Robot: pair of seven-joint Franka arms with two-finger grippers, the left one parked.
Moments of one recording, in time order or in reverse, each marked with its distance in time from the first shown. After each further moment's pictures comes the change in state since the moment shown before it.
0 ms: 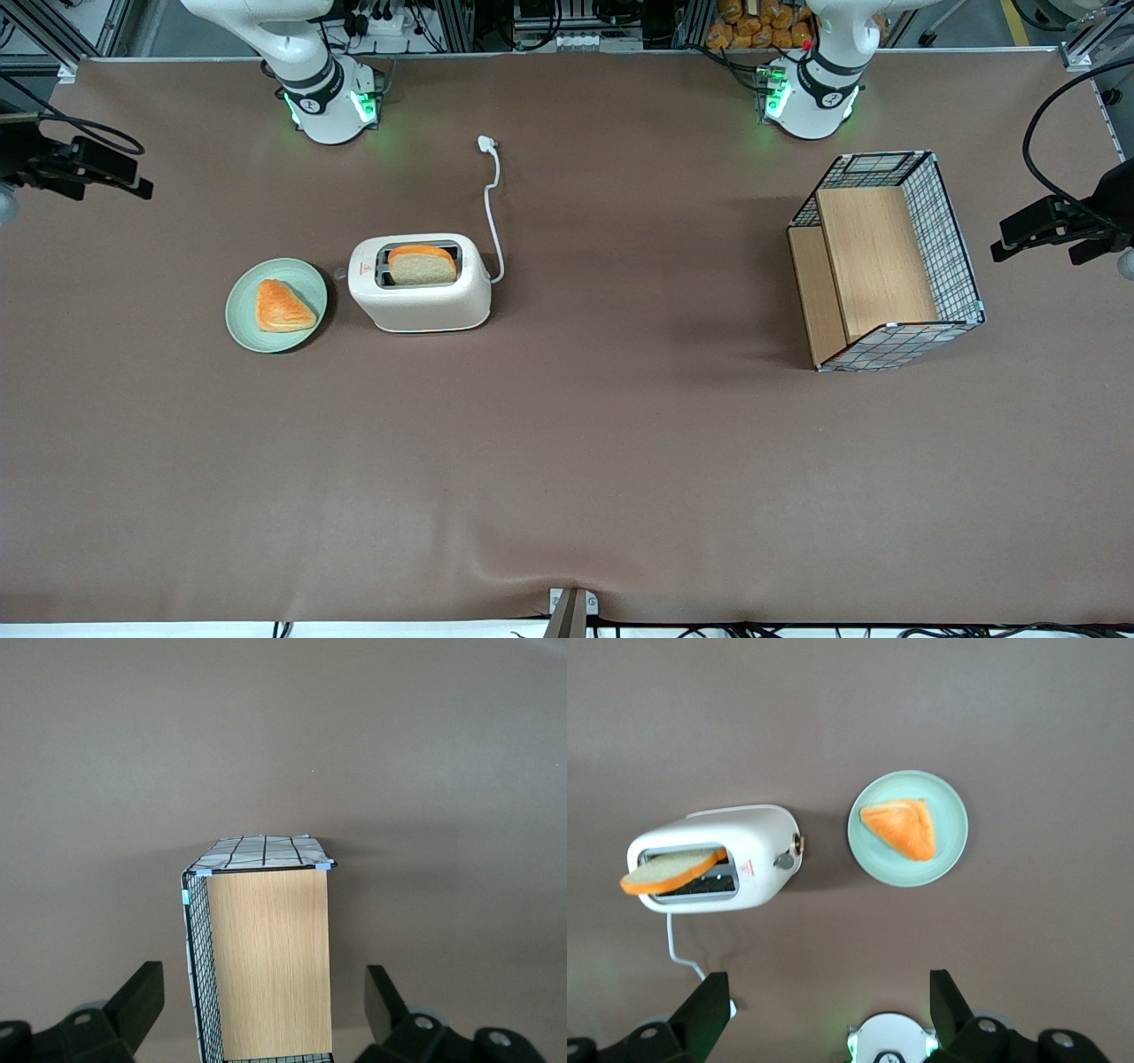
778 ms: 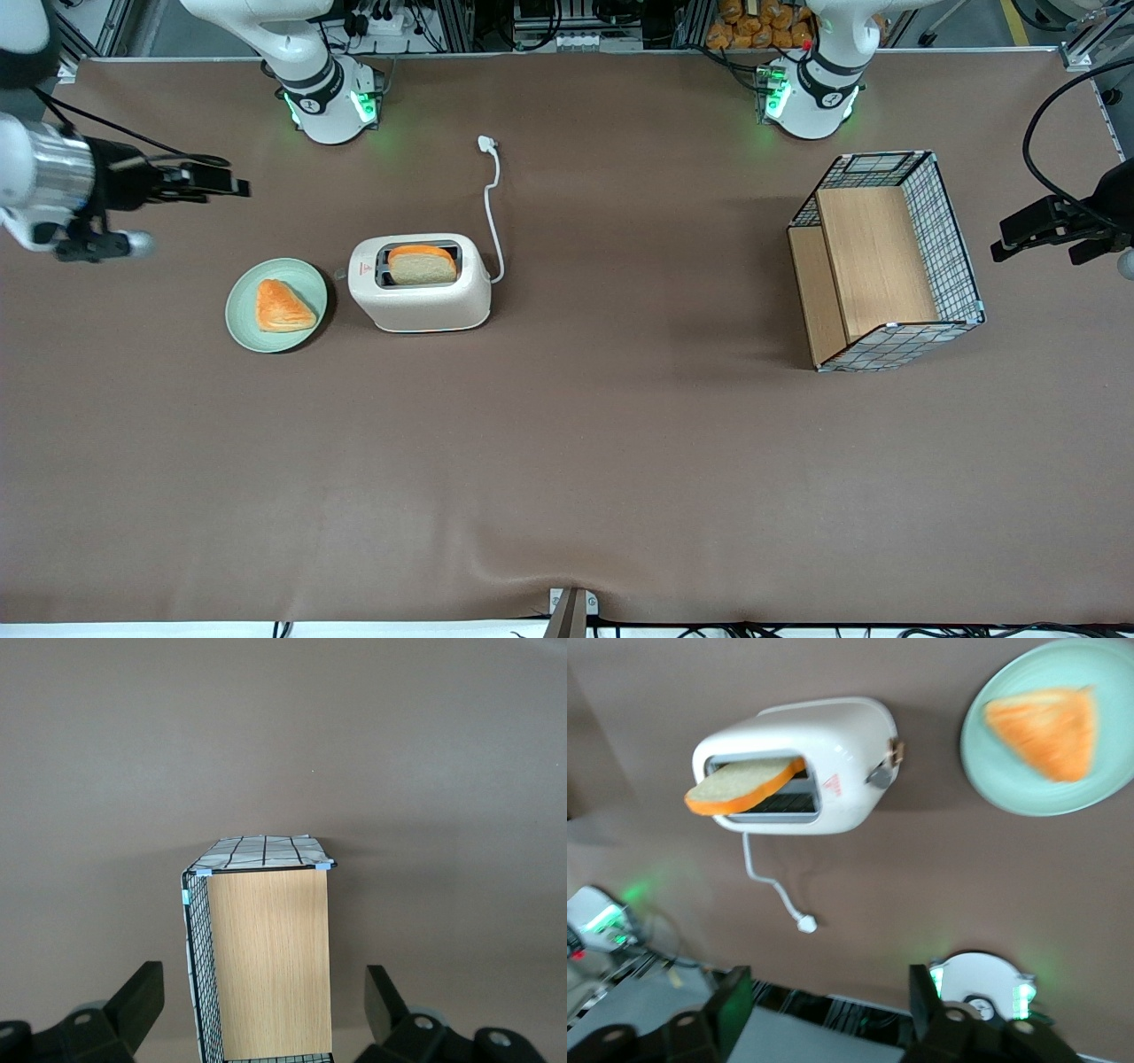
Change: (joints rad) arm 0.027 0.079 0.003 -0.157 0.250 -0.056 -0.001
